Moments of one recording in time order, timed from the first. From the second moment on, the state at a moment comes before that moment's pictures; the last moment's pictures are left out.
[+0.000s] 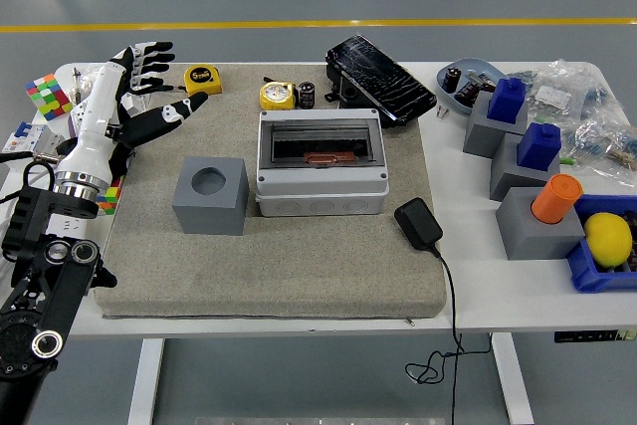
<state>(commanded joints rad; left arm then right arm) -0.20 0.00 -1.56 -1.39 1.78 0.11 -0.18 0.06 -0.10 1.61 0.18 -1.45 0.00 -0.14</state>
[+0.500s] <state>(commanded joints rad) -0.15 0.04 -1.66 -1.39 1.75 0.11 -0.19 0.06 -0.10 1.60 0.18 -1.45 0.00 -0.15</state>
